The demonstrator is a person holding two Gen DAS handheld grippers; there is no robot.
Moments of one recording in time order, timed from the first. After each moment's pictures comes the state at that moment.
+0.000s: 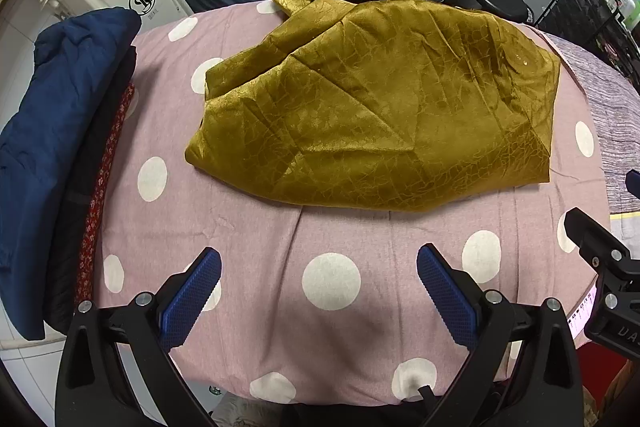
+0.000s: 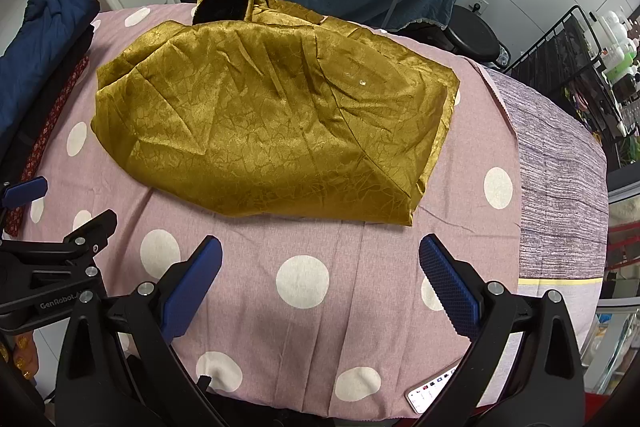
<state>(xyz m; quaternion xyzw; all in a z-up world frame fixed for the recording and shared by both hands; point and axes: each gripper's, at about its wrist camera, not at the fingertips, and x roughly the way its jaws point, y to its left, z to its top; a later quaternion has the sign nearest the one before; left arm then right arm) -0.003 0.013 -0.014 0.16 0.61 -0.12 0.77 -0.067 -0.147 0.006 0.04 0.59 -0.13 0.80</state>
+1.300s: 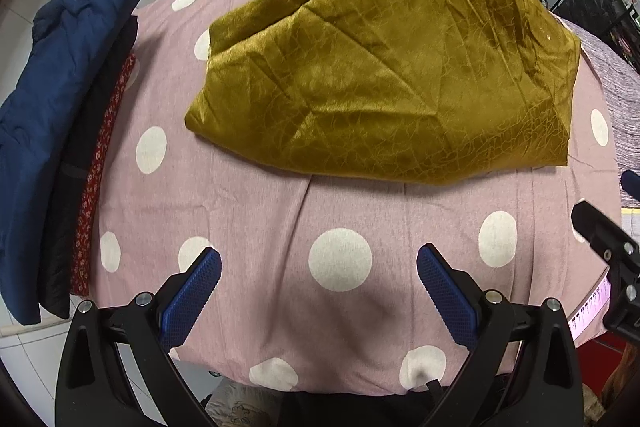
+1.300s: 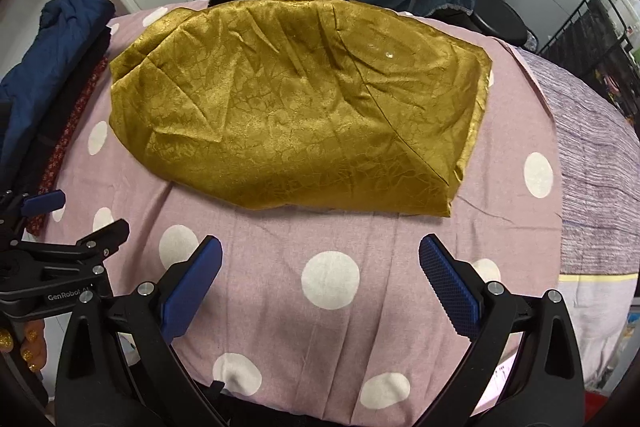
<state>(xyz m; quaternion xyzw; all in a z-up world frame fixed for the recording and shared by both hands) -0.007 0.025 -0.039 0.16 0.64 -0.09 0.74 -0.071 -0.154 -0.022 0.09 0.58 -0.07 0.80</state>
